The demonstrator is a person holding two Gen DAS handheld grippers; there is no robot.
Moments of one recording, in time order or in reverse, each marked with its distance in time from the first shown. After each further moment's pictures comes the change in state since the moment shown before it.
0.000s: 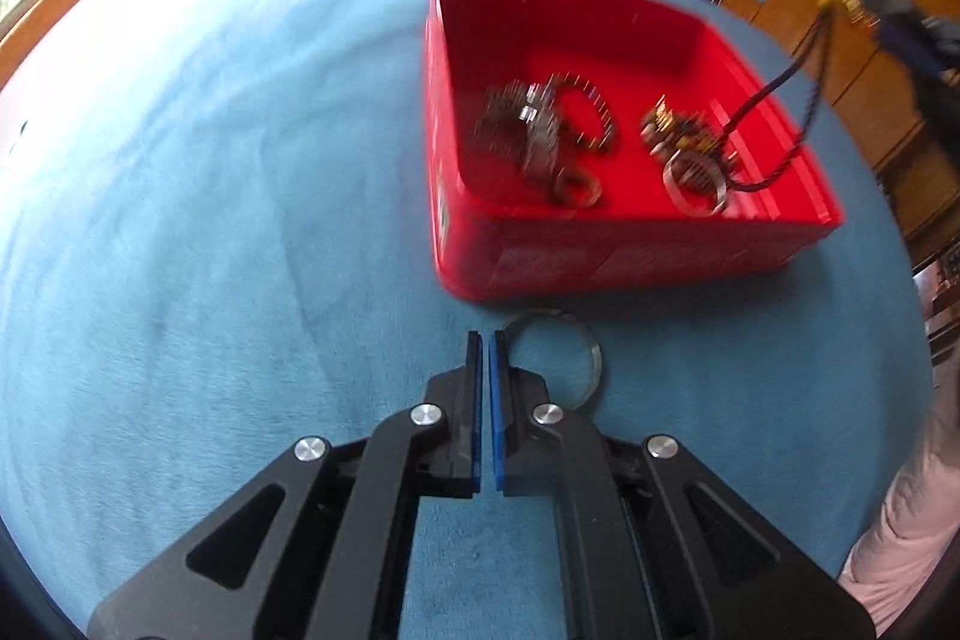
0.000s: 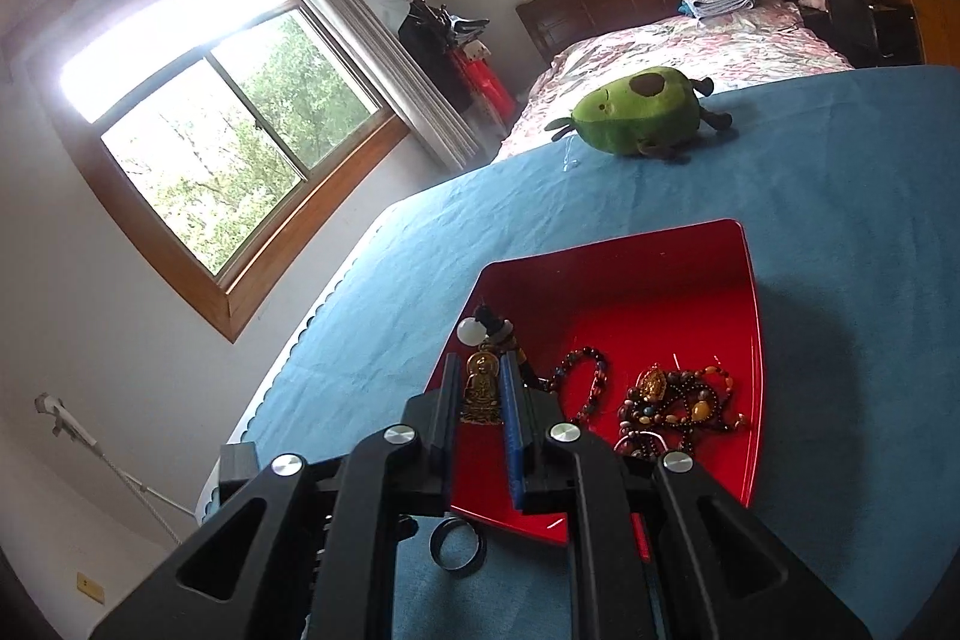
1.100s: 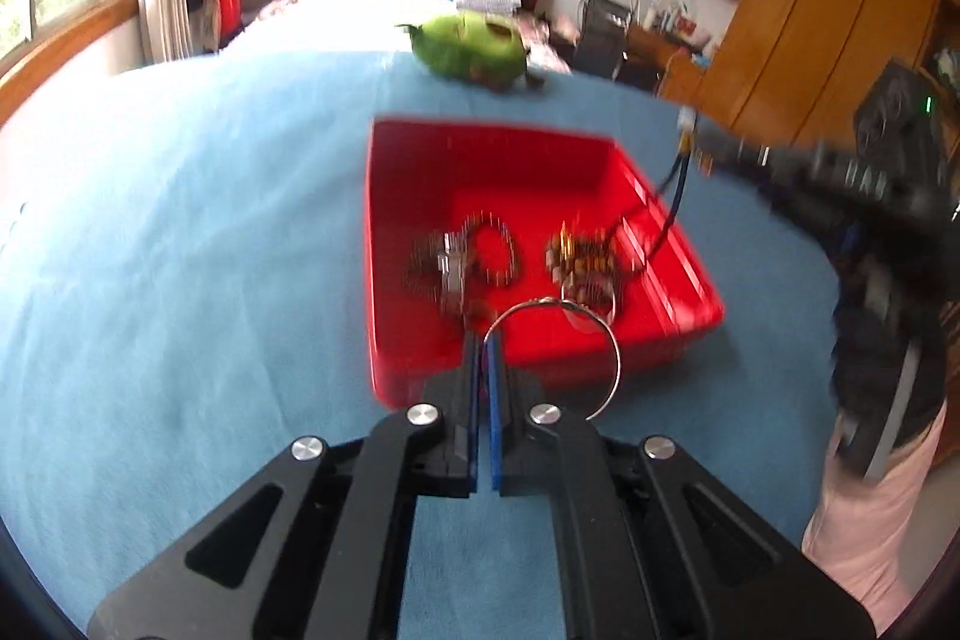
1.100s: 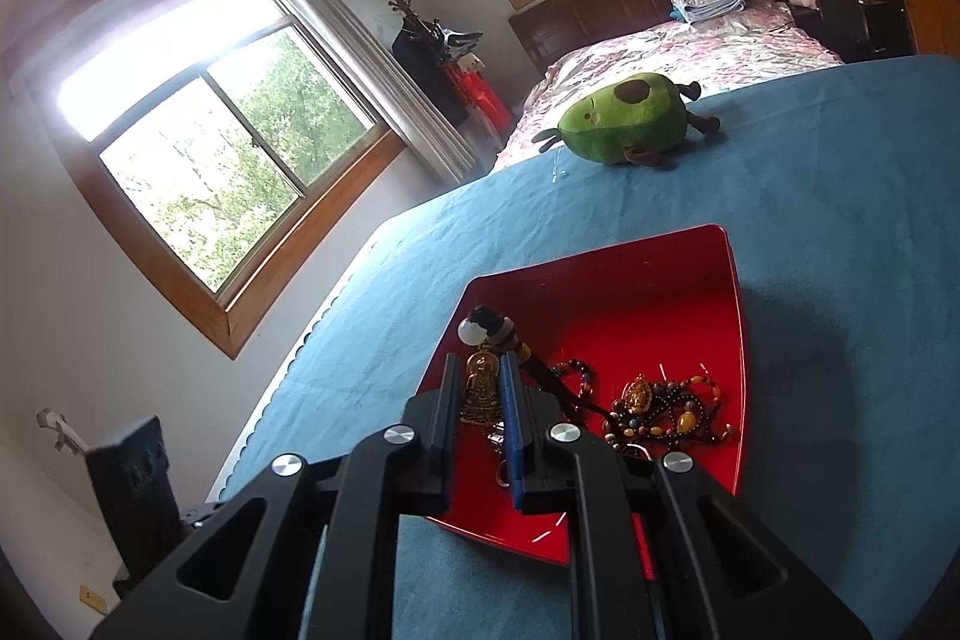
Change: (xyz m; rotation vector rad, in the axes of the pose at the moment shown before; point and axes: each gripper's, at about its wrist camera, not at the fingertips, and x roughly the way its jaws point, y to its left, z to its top) left arm -0.086 -0.029 0.029 0.040 -0.259 -0.091; right arm 0.001 -0.017 0.004 0.028 -0.040 -0.015
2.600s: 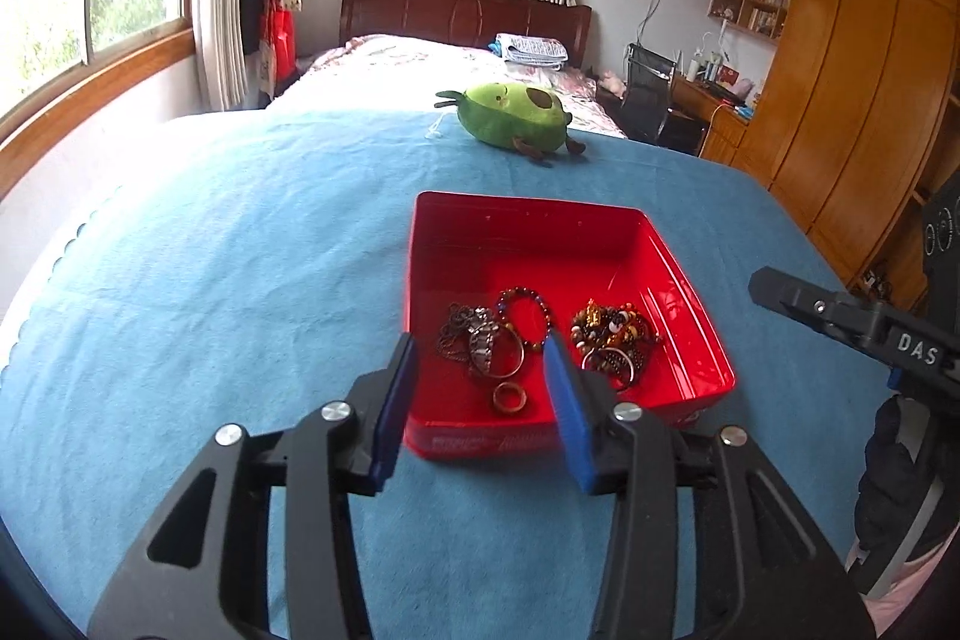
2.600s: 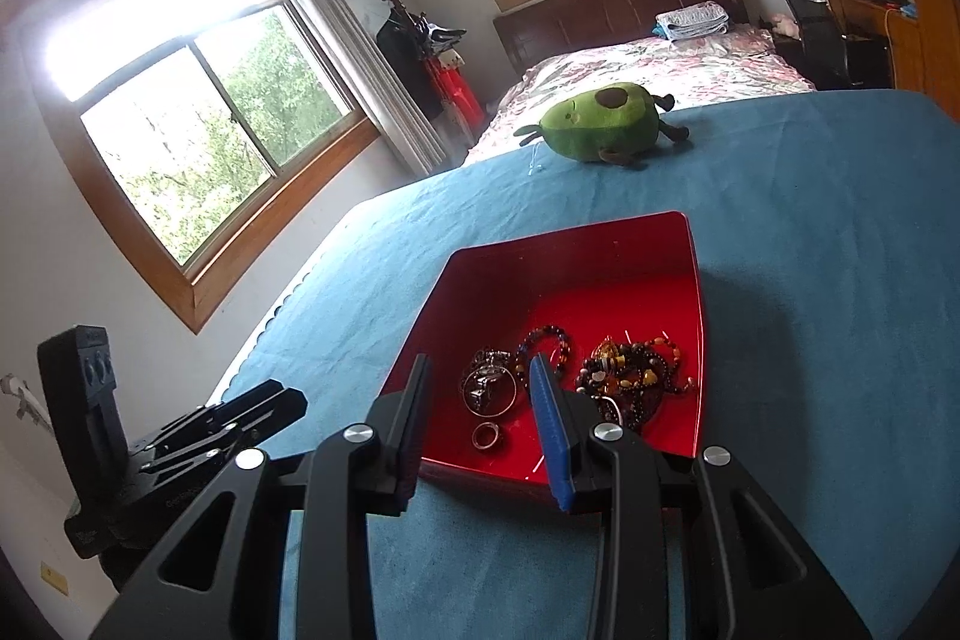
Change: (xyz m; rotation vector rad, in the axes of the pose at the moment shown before) left arm -0.036 -0.021 0.004 -0.033 -0.130 0.133; right arm -0.036 0.027 -0.029 -0.066 0.013 -0.109
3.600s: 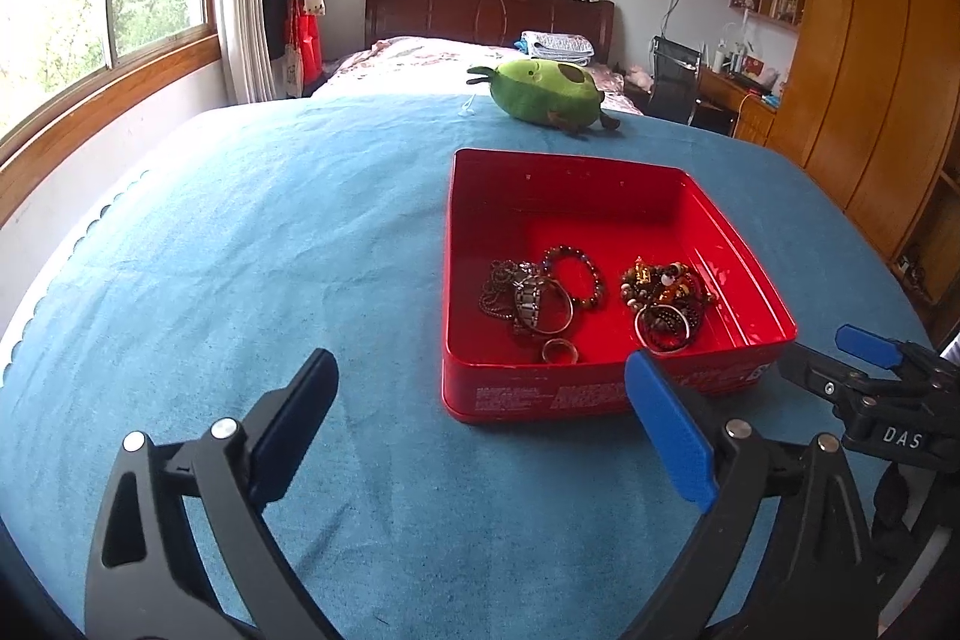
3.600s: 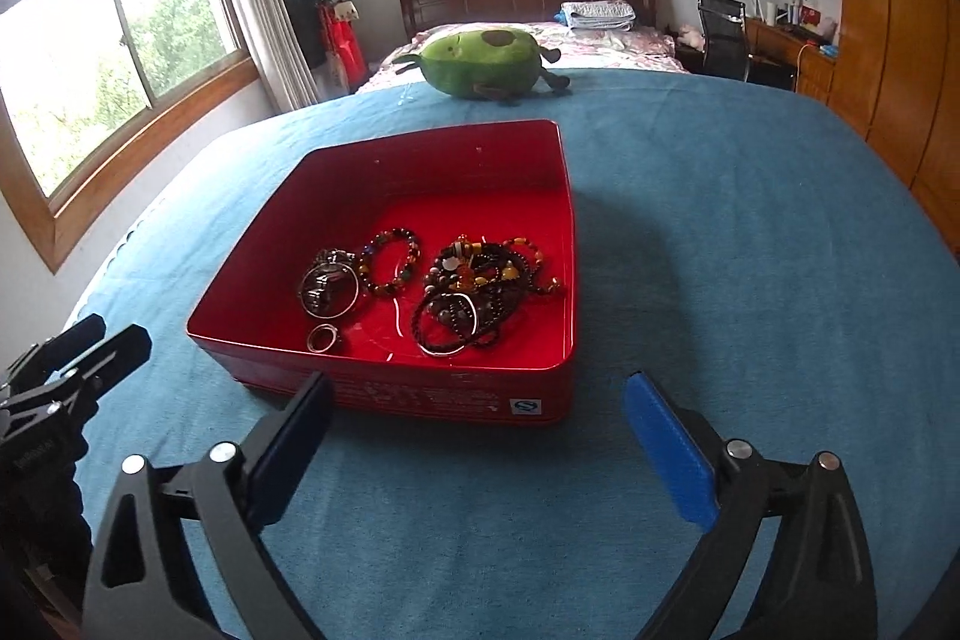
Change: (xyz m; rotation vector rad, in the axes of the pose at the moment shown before) left arm 0.021 0.016 -0.040 0.017 -0.010 0.082; right arm 0.021 -0.014 -0.062 -0.085 0.059 -0.380
